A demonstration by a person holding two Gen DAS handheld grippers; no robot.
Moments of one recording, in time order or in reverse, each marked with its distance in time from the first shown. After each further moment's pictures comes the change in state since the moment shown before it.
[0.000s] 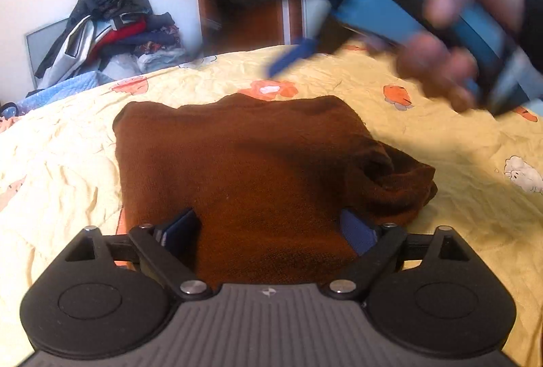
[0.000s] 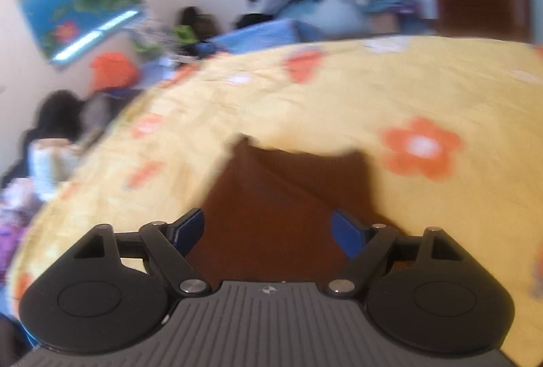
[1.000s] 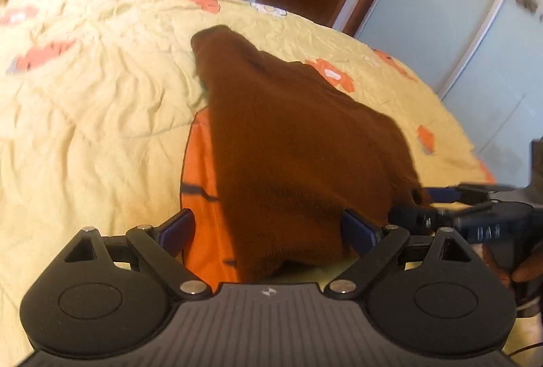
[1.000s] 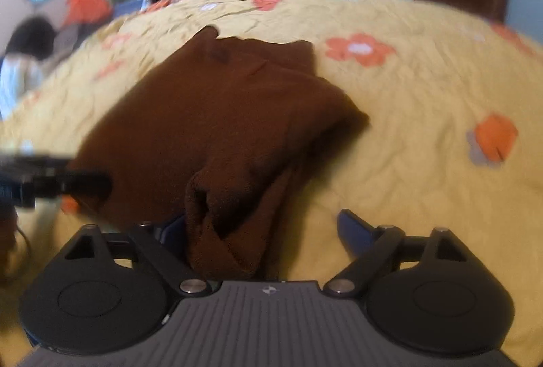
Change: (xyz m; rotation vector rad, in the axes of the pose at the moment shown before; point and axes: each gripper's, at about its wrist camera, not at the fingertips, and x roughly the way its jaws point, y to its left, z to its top) left arm -0.040 0.091 -0.011 -0.526 0.168 -0.104; right arm -0.057 -0.027 -0.120 -0.054 0.110 -0.220
